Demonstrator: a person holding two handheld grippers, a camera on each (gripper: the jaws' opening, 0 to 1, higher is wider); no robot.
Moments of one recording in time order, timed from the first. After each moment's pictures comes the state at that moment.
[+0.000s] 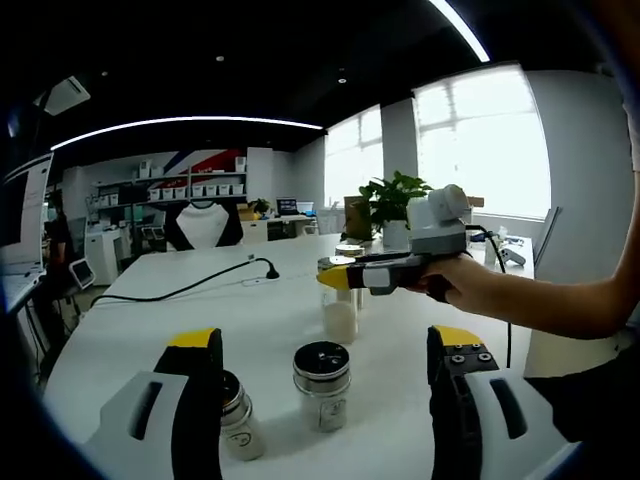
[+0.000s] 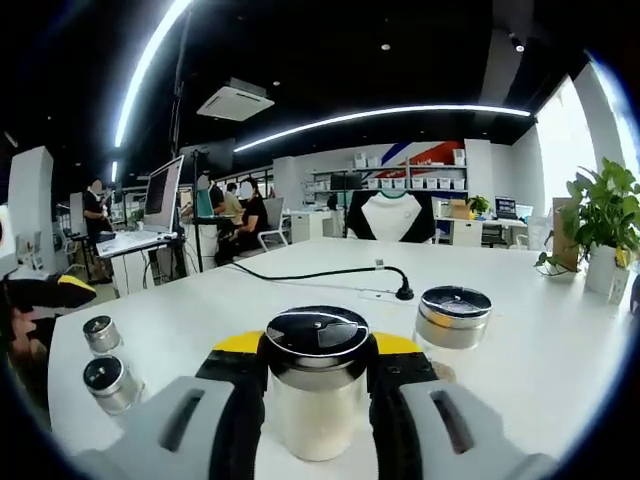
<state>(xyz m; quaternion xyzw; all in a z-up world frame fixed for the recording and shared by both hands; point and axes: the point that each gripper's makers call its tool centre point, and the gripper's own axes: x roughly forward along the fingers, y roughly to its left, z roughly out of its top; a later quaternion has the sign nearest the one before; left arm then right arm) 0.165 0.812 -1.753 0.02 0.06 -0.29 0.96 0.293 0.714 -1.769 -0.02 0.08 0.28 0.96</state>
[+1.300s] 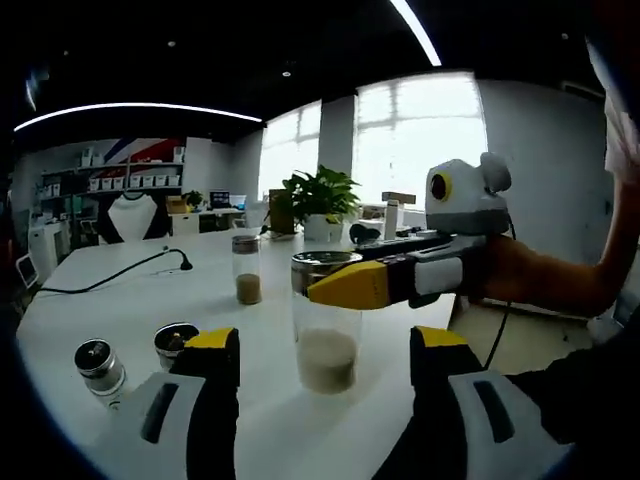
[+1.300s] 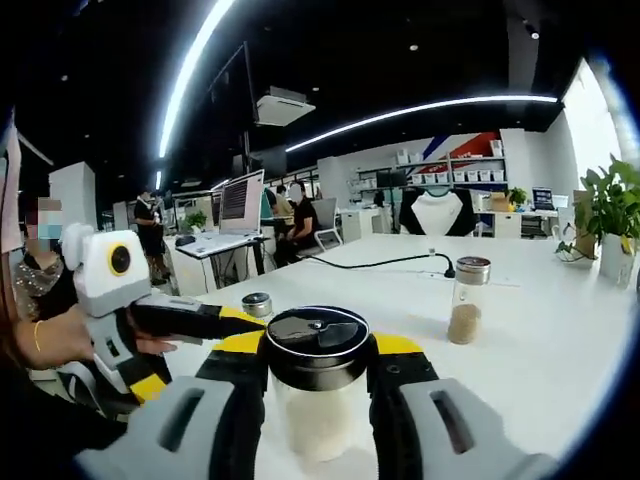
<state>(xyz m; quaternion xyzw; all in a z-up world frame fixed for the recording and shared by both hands) 0.093 0.724 -1.766 -0.01 0.09 -0.45 0.89 0.123 0.718 -1.736 0.01 0.09 0.39 0.92</state>
